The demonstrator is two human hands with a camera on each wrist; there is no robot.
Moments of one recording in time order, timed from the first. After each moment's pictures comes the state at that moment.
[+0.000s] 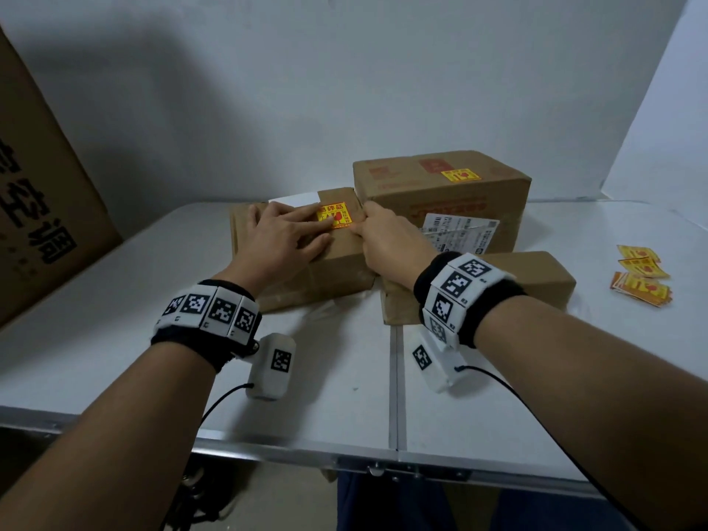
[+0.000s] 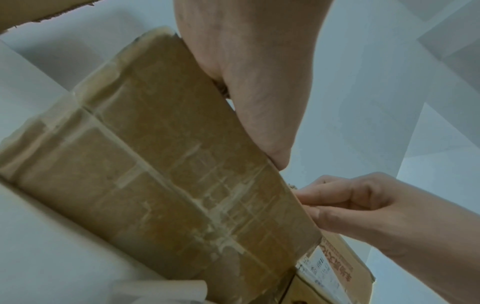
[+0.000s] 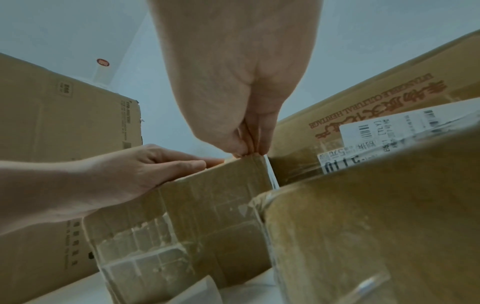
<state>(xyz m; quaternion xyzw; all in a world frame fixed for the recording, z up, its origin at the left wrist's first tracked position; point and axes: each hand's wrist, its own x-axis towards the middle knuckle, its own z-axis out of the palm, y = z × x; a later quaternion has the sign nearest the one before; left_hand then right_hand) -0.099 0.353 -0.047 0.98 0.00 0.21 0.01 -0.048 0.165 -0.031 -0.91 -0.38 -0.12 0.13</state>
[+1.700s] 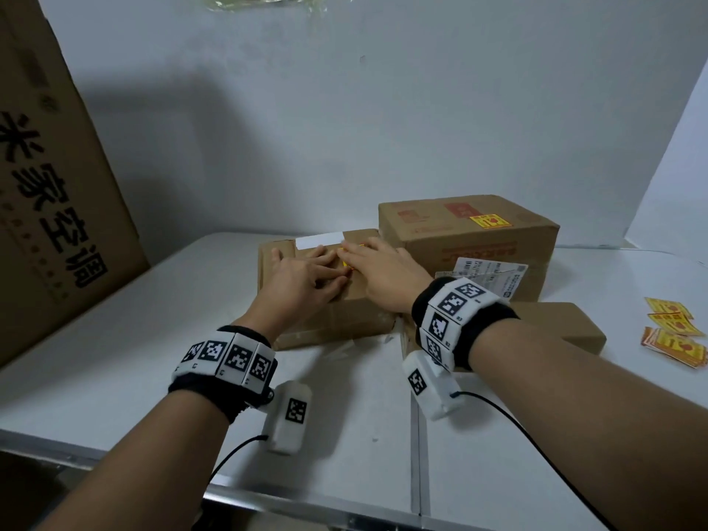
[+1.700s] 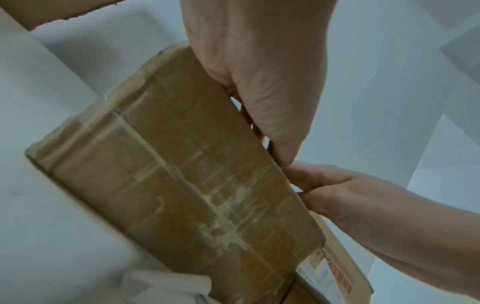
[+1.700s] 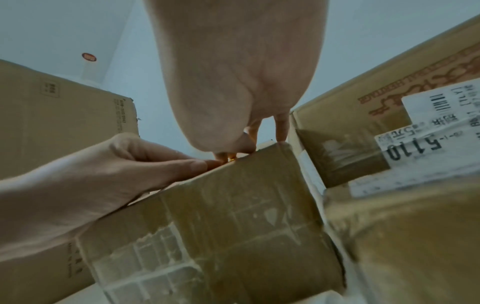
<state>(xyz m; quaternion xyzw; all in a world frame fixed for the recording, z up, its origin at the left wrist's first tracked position) -0.109 0.356 -0.047 0.96 -0.02 0.25 0.10 -0.038 0.193 -0.015 -0.89 -0.45 -0.05 0.06</state>
